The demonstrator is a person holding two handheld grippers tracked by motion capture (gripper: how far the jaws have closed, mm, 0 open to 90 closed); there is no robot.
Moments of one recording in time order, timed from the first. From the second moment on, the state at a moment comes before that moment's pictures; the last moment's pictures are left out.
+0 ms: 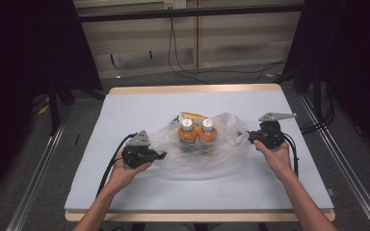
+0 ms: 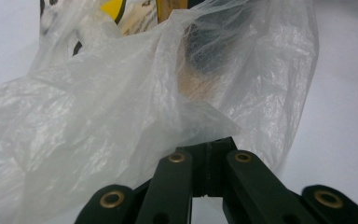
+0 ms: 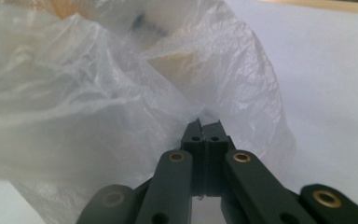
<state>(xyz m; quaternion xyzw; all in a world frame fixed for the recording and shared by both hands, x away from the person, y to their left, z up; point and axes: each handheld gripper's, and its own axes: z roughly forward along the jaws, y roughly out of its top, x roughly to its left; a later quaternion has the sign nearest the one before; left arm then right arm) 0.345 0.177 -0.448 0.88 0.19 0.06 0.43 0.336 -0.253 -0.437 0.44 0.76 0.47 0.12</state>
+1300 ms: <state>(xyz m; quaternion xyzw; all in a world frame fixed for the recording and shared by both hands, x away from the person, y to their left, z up) 0.335 0.178 -0.469 0.88 0.21 0.03 0.42 0.323 -0.250 -0.472 0.43 0.79 0.43 0.11</state>
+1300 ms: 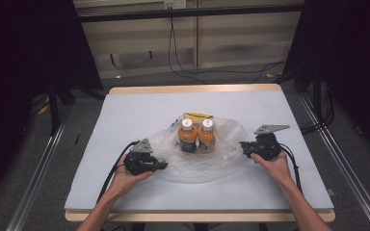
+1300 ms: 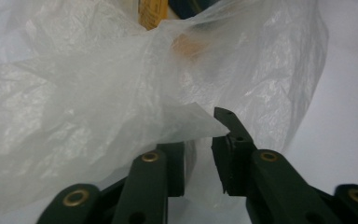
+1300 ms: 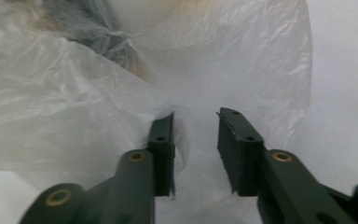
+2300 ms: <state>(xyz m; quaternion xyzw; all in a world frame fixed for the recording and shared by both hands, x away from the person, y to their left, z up) 0.322 0.233 -0.410 0.81 0.25 0.08 0.53 0.250 -0.224 -0.408 0.34 0.79 0.49 0.14</state>
